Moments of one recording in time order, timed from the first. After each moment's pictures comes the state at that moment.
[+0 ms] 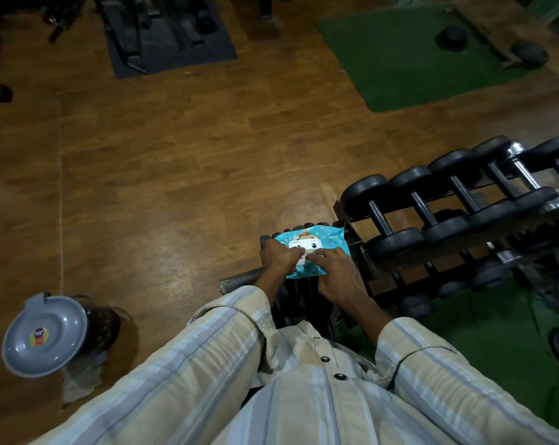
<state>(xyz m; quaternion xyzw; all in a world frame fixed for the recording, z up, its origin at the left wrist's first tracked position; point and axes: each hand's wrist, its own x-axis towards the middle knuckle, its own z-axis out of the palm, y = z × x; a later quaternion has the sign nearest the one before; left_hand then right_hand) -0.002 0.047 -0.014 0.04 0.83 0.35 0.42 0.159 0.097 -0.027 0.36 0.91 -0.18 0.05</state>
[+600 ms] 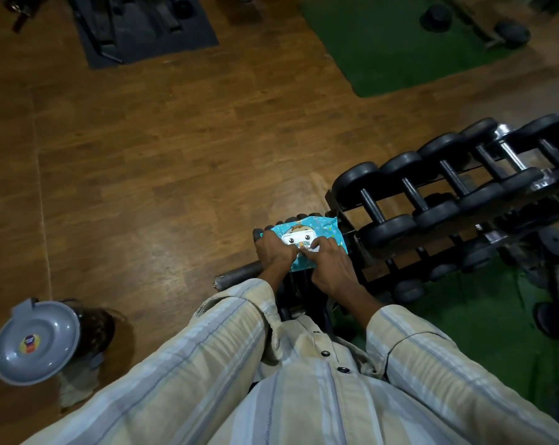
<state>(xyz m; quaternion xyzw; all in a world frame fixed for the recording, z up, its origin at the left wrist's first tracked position) 0.005 0.046 -0.010 0.14 0.88 0.29 0.36 0.147 0.089 -0.016 0.37 0.91 -0.14 0.10</state>
